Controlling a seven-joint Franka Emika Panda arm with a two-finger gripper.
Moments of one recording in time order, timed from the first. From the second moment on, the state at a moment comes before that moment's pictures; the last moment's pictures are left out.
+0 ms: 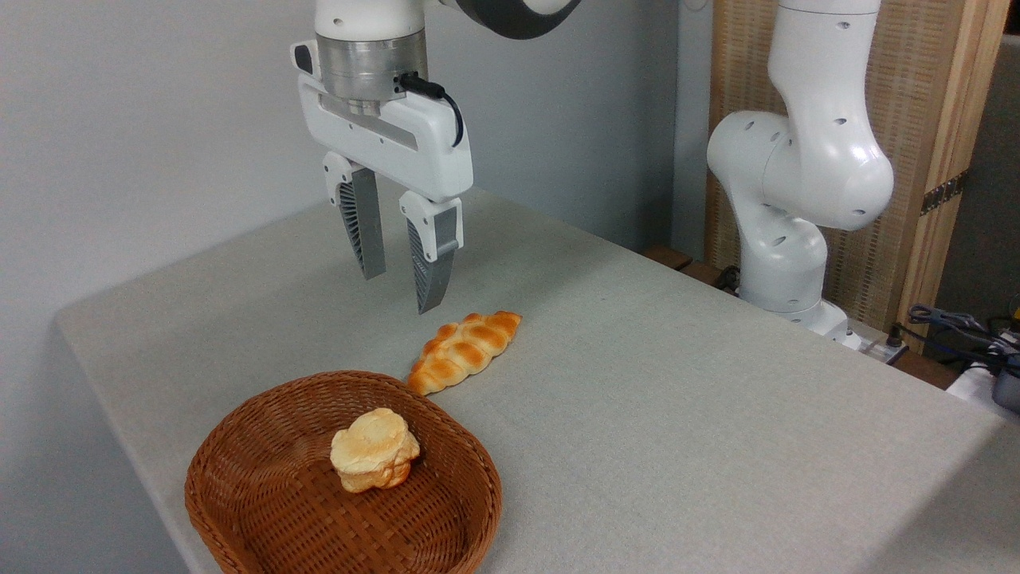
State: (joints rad) arm -0.14 -0.15 0.00 -1.89 -0.08 1.85 0.56
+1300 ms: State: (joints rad) arm -0.17 -0.15 -0.08 -2.00 -0.08 1.82 0.56
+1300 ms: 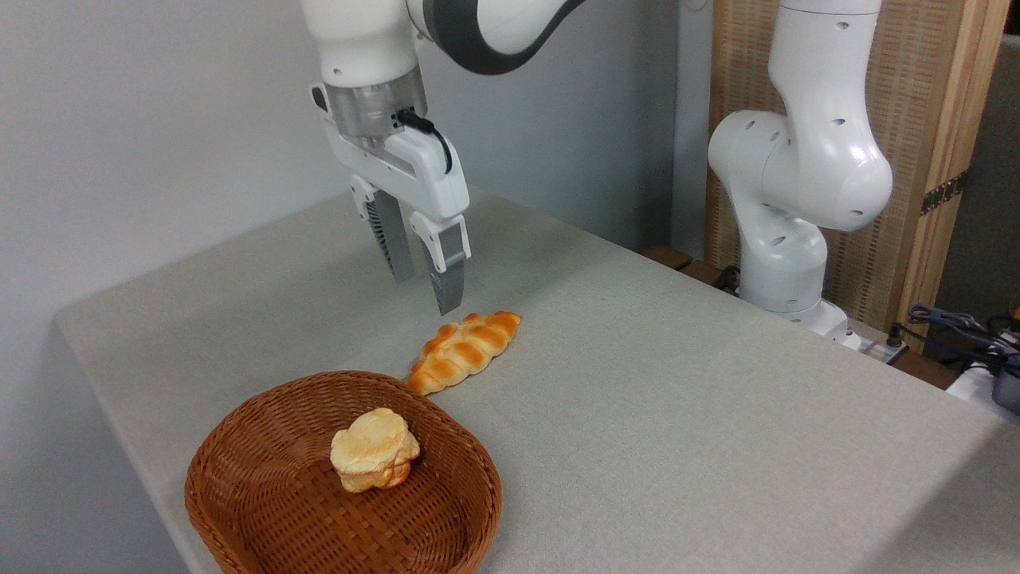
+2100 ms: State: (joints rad) arm -0.23 -0.08 -0.08 -2.14 -0.08 1.91 0.56
